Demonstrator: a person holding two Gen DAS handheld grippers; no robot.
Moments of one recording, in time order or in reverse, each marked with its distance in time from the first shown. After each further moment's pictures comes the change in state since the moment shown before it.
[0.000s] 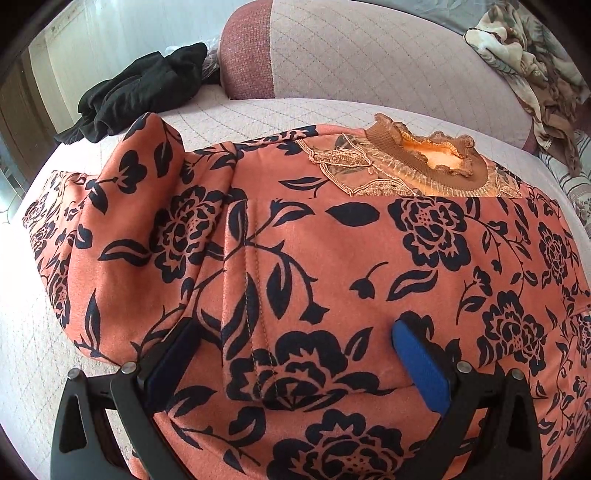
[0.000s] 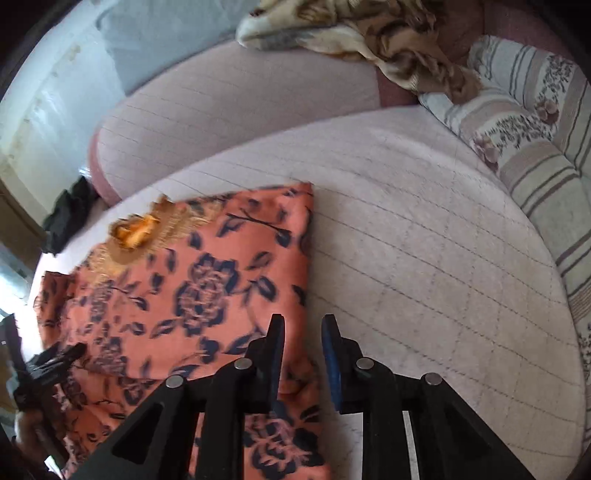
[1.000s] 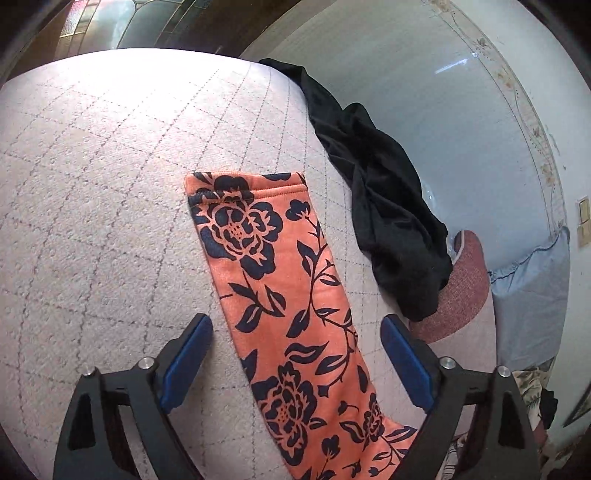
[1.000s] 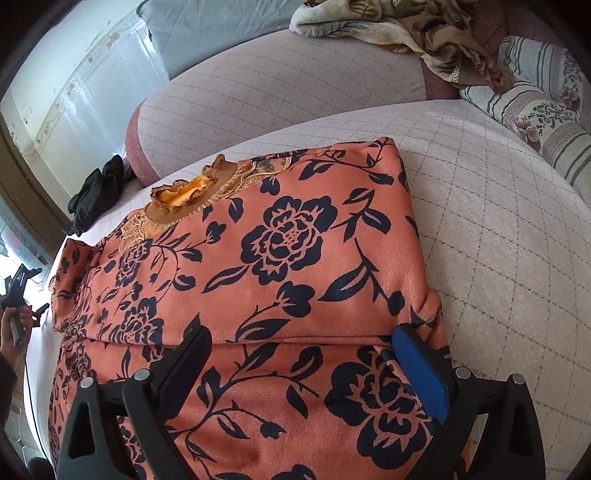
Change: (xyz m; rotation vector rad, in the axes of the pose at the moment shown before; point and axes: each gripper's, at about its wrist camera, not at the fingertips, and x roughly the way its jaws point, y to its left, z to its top) left arm 0.020 0.424 0.036 -0.961 -0.223 -0.342; right arm 0.039 0.045 -0.054 -0.022 -0.017 0.048
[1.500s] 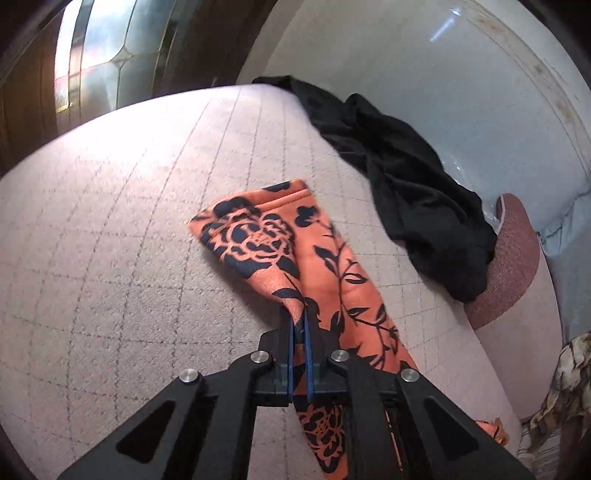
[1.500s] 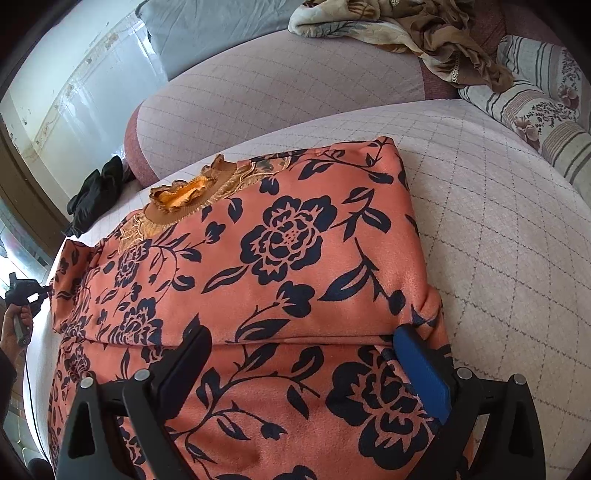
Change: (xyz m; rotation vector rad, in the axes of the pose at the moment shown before) left arm -0.003 -0.064 -0.010 0.272 -0.087 0.259; right arm 0.001 0.000 0.000 0.004 -0.001 0.000
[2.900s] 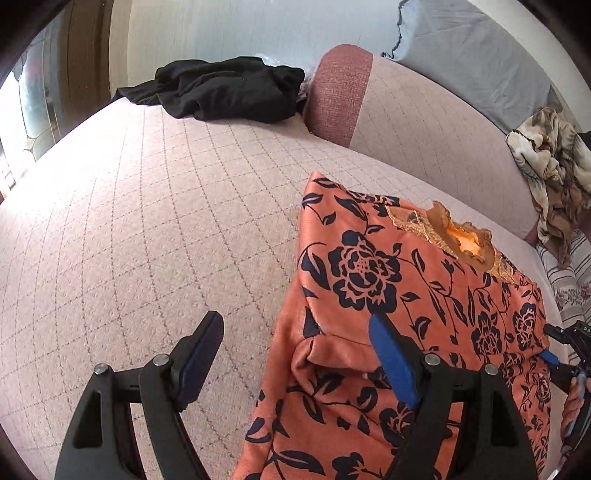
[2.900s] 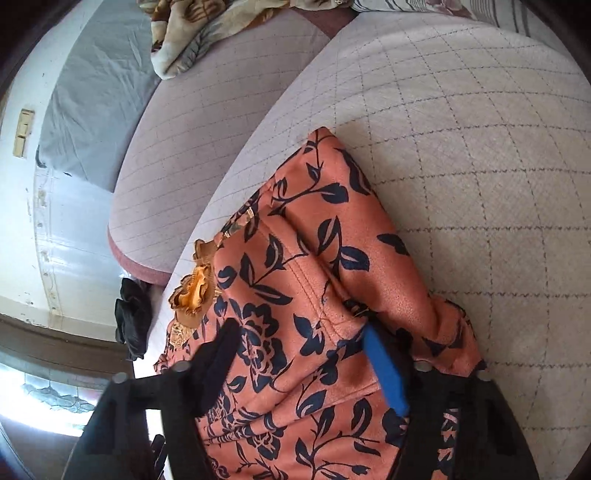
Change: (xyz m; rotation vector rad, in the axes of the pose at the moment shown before) left arm -0.073 -0.150 -0.246 0.463 0.124 -0.055; right arm 0.018 -0.050 0.039 0.605 0.093 0.197
